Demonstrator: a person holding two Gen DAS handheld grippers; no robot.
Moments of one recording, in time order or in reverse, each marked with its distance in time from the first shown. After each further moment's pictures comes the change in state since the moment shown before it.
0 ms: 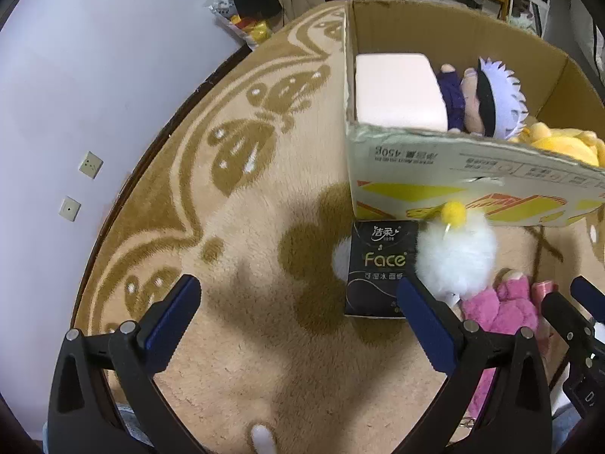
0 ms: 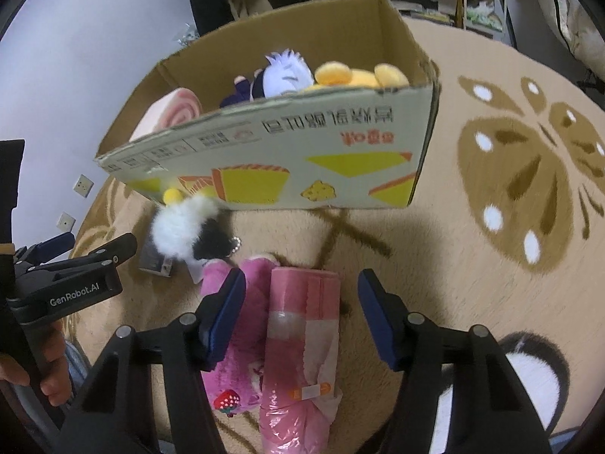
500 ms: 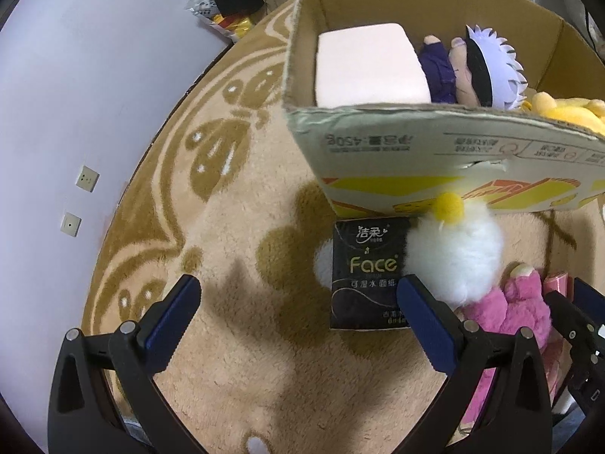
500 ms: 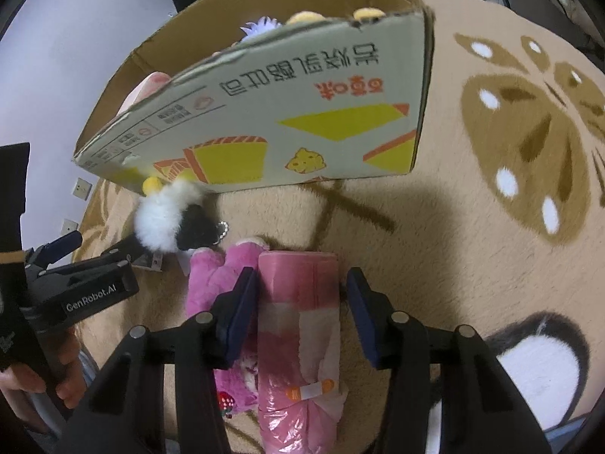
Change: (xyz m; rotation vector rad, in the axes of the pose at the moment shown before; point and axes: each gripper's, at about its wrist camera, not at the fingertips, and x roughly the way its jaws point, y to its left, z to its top) left arm 0.017 -0.022 0.005 0.081 0.022 0.018; right arm 0.025 -0.011 0.000 0.082 0.087 0.030
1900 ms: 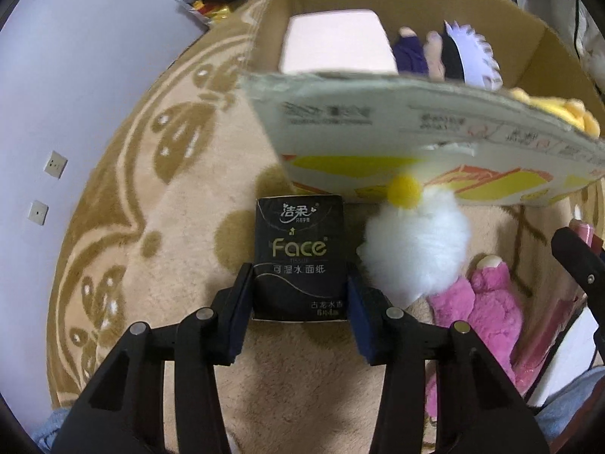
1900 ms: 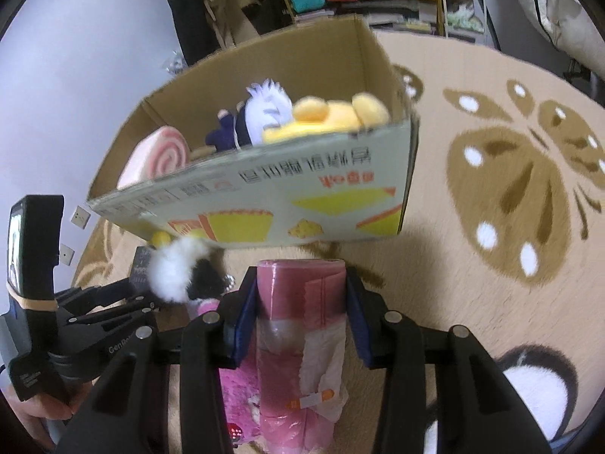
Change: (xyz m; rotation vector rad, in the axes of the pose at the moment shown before) left arm 0.003 0.001 -0.006 -0.042 0.025 -0.150; right arm -0.032 0.011 0.010 -0.018 -0.196 -0.026
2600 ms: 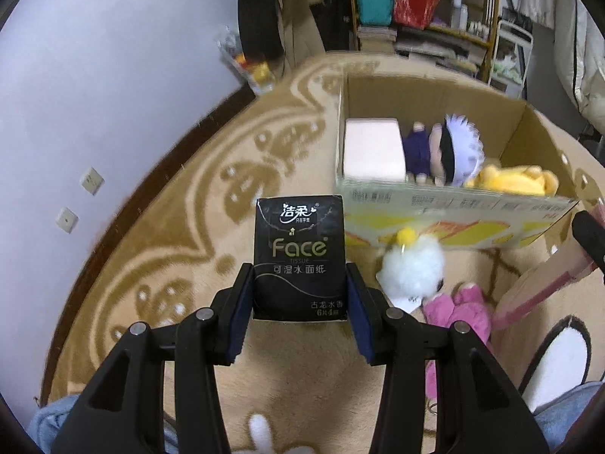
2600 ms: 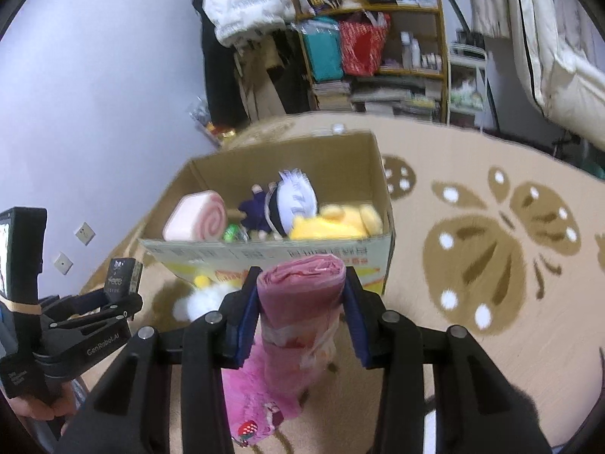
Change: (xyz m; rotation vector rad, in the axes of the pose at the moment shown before) left arm -0.098 0.018 -0.021 -0.066 -0.261 0.078; right arm -0.073 0.022 0.002 -0.126 -0.256 -0.021
